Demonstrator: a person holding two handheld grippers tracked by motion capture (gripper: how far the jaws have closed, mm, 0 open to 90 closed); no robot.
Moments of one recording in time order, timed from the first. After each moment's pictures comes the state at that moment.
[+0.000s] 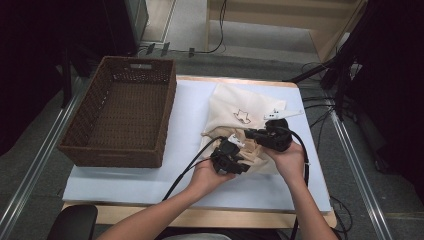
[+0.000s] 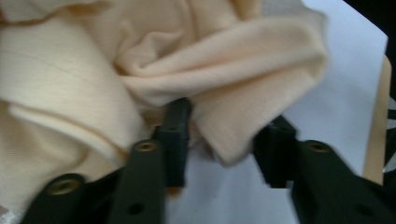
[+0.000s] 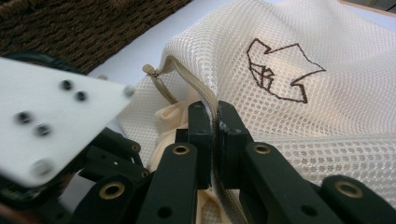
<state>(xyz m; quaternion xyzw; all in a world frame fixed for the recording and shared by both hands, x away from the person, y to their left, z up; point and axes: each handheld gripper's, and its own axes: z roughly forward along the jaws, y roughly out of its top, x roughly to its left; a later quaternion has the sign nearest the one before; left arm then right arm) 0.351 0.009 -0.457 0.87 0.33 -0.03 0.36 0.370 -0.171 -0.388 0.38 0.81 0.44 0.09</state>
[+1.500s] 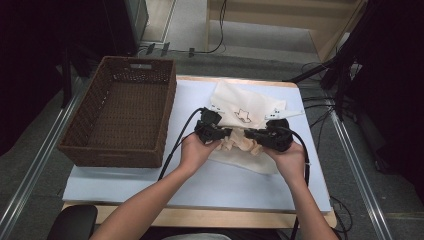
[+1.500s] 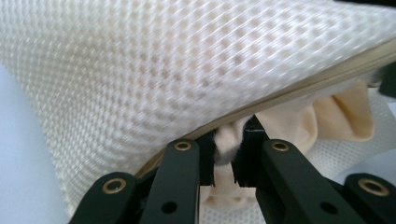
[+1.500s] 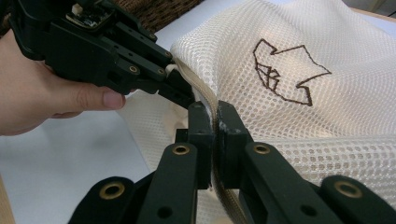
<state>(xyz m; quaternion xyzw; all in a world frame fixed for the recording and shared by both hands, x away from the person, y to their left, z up) 0.407 0.049 -0.416 0.83 0.40 0.05 0.39 0.368 -0.172 -0.385 0.38 0.80 0.45 0.09</state>
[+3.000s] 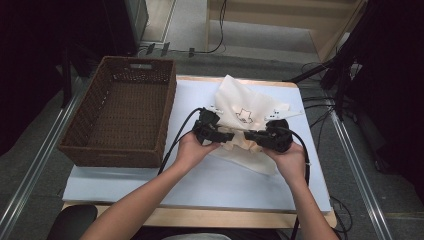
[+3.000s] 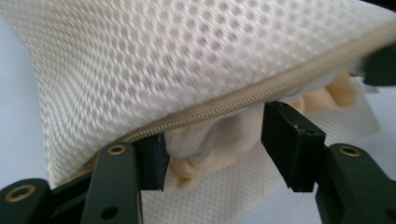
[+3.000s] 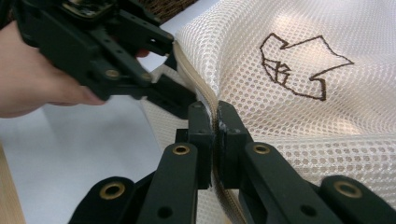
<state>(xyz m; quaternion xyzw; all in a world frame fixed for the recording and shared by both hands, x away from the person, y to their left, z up) 0.405 0.065 -0.415 0.84 0.38 0.02 0.39 0.370 -0.173 -0.389 0.38 0.81 0.44 0.07</state>
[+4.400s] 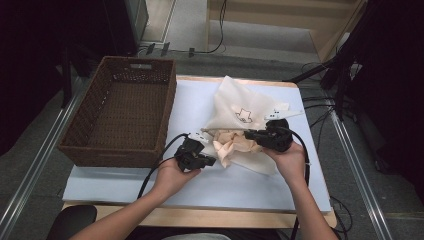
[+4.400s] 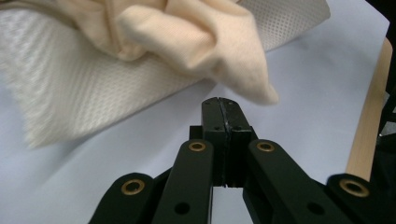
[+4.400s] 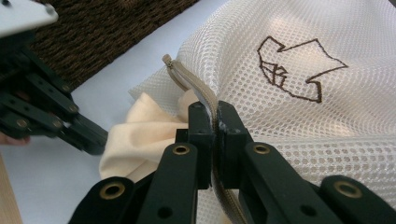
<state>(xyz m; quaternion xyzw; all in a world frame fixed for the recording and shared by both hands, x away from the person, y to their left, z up) 0.339 0.094 -0.438 0.86 0.35 -0.02 0.37 0.369 -0.172 -0.387 0.38 0.81 0.44 0.07</state>
